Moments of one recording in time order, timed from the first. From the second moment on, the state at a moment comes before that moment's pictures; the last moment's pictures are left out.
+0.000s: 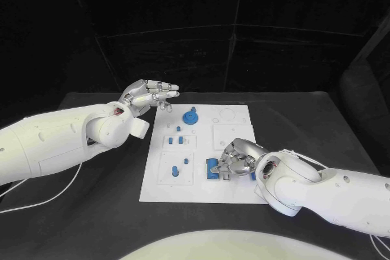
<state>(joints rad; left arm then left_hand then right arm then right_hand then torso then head) 1.25 -0.83 -0.16 1.38 -0.01 -0.11 0.40 1.38 -0.08 0.36 -0.03 0.05 0.98 0.20 0.12 0.07 1.04 0.13 0.25 0.07 1.17 0.04 1.03 0.47 0.17 1.17 0.13 0.56 0.76 1.02 -0.84 -0.10 1.85 -1.33 -0.44 -0.56 1.28 -0.05 -0.13 0.19 0.19 1.03 0.05 0.48 0.28 1.44 -0.02 1.28 1.31 1.46 -0.07 1.49 1.31 0.06 1.43 0.04 1.49 1.31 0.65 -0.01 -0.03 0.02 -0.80</state>
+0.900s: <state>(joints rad) 1.25 -0.83 -0.16 1.38 -0.01 -0.11 0.40 1.38 -0.08 0.36 -0.03 0.05 0.98 0.20 0.12 0.07 1.04 0.13 0.25 0.07 1.17 0.04 1.03 0.47 0.17 1.17 0.13 0.56 0.76 1.02 -0.94 -0.07 1.89 -1.32 -0.51 -0.52 1.30 -0.02 -0.16 0.20 0.21 0.95 0.09 0.40 0.25 1.44 0.01 1.28 1.31 1.47 -0.06 1.49 1.31 0.06 1.43 0.05 1.49 1.31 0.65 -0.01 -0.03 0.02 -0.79</state>
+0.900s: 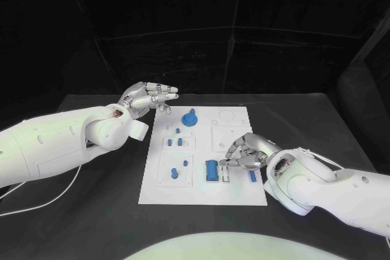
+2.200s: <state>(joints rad) 1.25 -0.83 -0.16 1.38 -0.01 -0.11 0.40 1.38 -0.08 0.36 -0.03 0.05 0.98 0.20 0.12 0.07 1.04 0.13 0.25 0.07 1.17 0.04 1.03 0.47 0.17 1.17 0.13 0.56 0.76 1.01 -1.07 -0.08 1.88 -1.43 -0.39 -0.59 1.34 0.00 -0.21 0.19 0.26 0.98 0.10 0.32 0.22 1.44 0.01 1.28 1.31 1.47 -0.05 1.49 1.31 0.06 1.43 0.07 1.49 1.31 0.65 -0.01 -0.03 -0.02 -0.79</state>
